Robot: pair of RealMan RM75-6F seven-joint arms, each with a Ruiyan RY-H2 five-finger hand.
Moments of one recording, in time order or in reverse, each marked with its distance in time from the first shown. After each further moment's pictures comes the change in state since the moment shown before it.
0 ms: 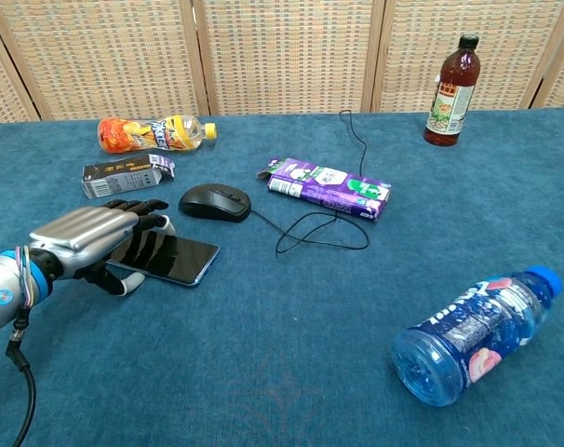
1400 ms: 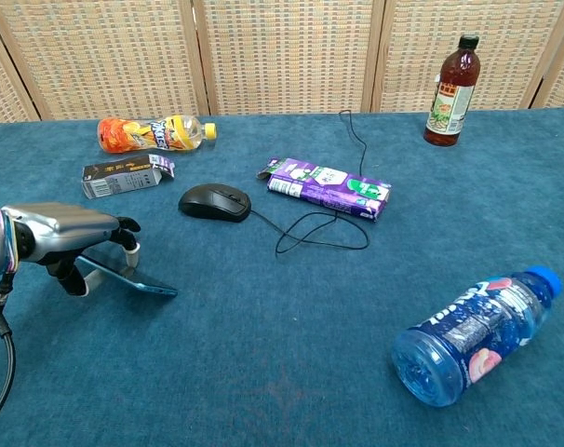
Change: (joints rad) left arm -0.185 0.330 0.003 -0.590 -0.733 -0.067 0.621; right arm 0.000 0.000 -0.001 -0.006 0.000 0.001 -0.005
